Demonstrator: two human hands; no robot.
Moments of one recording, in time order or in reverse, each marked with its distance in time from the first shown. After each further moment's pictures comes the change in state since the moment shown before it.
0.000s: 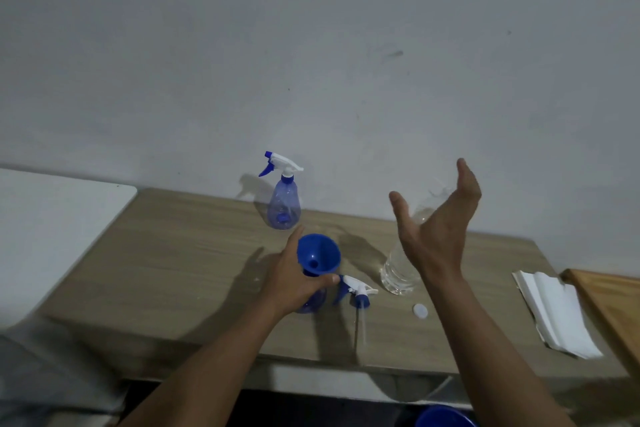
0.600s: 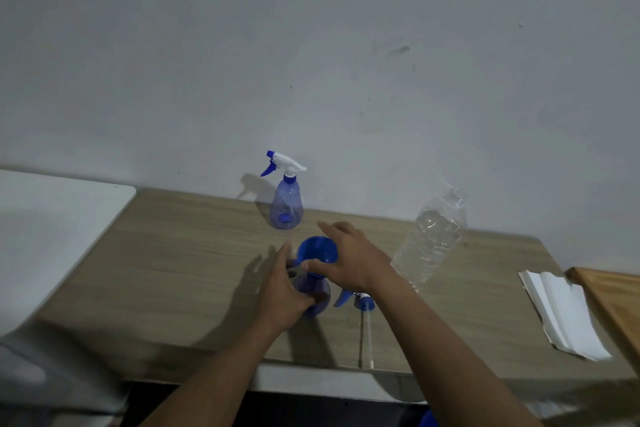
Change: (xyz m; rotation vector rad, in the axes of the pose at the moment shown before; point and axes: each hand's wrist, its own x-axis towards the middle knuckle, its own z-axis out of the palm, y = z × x) left_hand 0.003 -0.043 0.005 -0.004 0.063 -0.142; right_hand -0.041 -0.035 0.069 -0.277 -1.113 0.025
